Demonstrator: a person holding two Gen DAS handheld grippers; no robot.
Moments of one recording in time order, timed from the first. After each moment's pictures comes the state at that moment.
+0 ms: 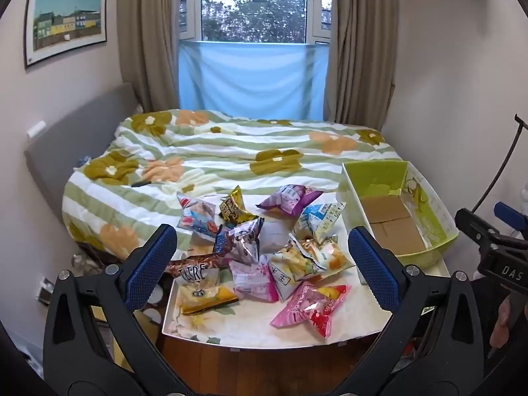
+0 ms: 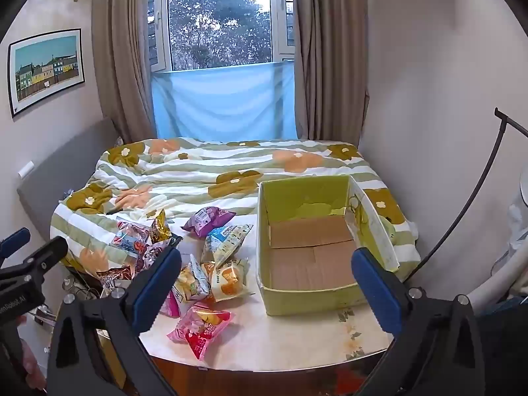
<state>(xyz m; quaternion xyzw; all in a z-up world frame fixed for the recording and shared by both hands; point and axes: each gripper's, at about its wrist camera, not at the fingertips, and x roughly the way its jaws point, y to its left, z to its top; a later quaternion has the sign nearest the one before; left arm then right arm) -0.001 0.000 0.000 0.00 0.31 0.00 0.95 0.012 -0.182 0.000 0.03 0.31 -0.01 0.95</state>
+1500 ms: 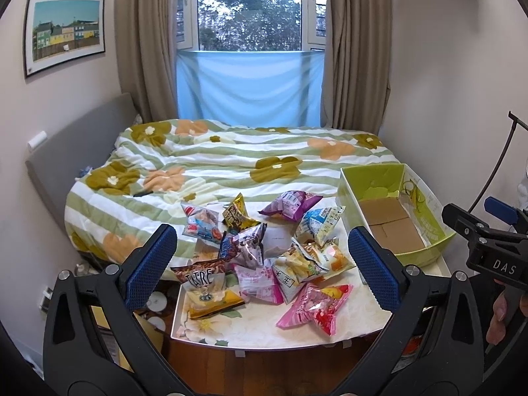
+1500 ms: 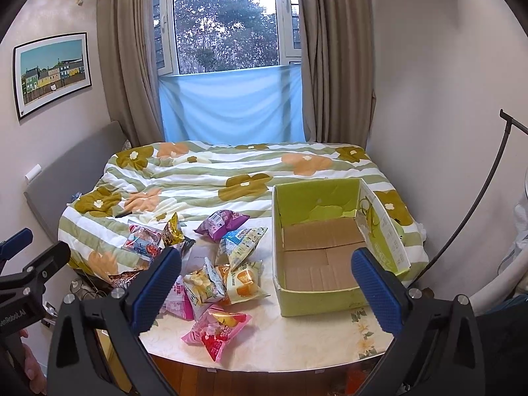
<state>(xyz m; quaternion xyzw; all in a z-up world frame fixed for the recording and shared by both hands) -0.014 0.005 0.011 0.01 0.29 -0.01 0.96 0.011 -0.167 0.003 0.03 0.31 0.00 0.95</state>
